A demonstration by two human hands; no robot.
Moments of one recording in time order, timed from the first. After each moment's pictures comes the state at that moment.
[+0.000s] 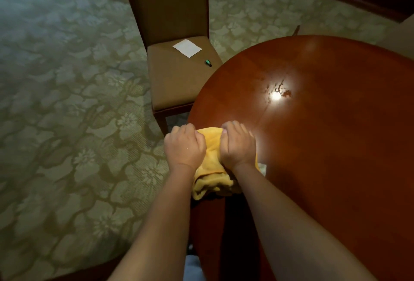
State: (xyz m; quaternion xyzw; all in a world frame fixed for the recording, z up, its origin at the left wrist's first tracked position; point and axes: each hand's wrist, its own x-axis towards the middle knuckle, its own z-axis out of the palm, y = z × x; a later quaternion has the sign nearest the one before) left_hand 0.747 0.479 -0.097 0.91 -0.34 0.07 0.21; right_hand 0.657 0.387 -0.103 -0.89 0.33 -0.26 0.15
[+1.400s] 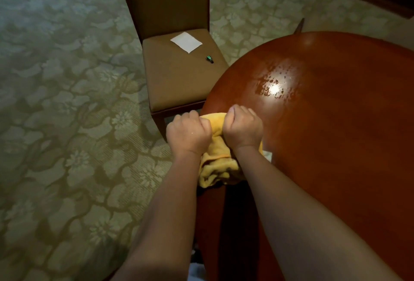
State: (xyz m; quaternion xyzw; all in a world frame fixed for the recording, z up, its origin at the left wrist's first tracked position) left_hand 0.809 0.437 -0.107 0.91 -0.34 0.12 0.19; right_hand 0.731 0.344 -0.112 -0.85 0.39 -0.33 0.07
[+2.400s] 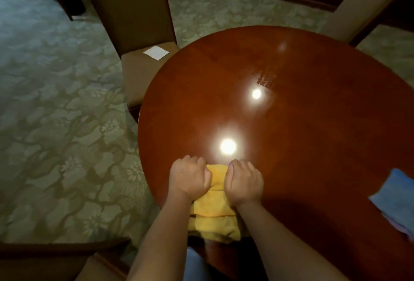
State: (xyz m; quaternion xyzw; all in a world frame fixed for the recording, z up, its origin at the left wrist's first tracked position) left_hand 0.538 0.531 -0.095 0.82 -0.56 0.06 0.11; right_hand 0.411 0.453 -0.111 -0.87 0.42 -0.25 0.05
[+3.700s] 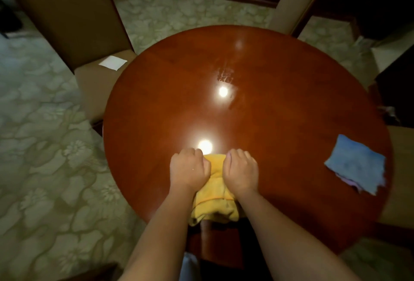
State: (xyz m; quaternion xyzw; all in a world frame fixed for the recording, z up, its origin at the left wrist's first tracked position) left_hand 0.499 0.490 -0.087 0.80 -0.59 0.05 0.13; right_hand 0.368 0.437 -0.102 -0.83 0.51 -0.24 0.02
